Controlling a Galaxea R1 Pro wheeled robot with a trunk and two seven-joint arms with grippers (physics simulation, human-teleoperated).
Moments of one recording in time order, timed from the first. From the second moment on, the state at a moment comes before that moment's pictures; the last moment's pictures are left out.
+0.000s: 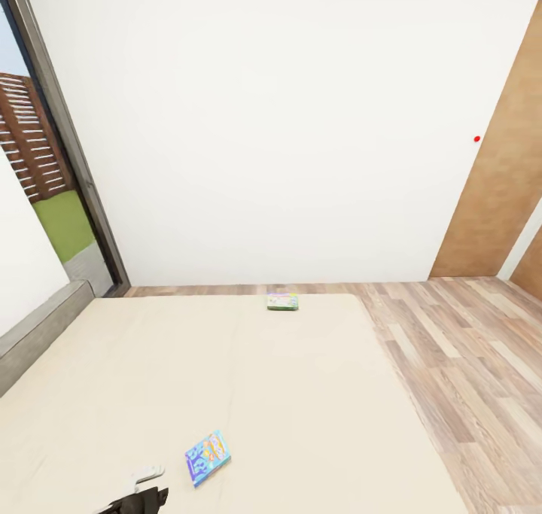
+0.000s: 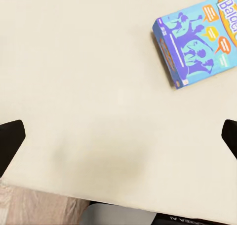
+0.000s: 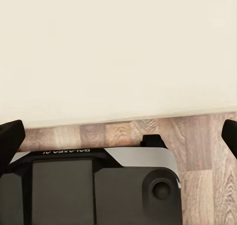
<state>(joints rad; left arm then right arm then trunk) -0.43 0.09 0.27 -0.22 -0.01 0.05 -0.08 -0.29 0.16 0.00 -0.34 -0.02 0.16 -0.18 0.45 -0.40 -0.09</state>
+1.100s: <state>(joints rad) -0.58 0.06 0.28 -0.36 0.00 0.42 -0.08 -0.29 0.16 0.00 -0.34 -0.02 0.16 -0.18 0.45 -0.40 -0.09</state>
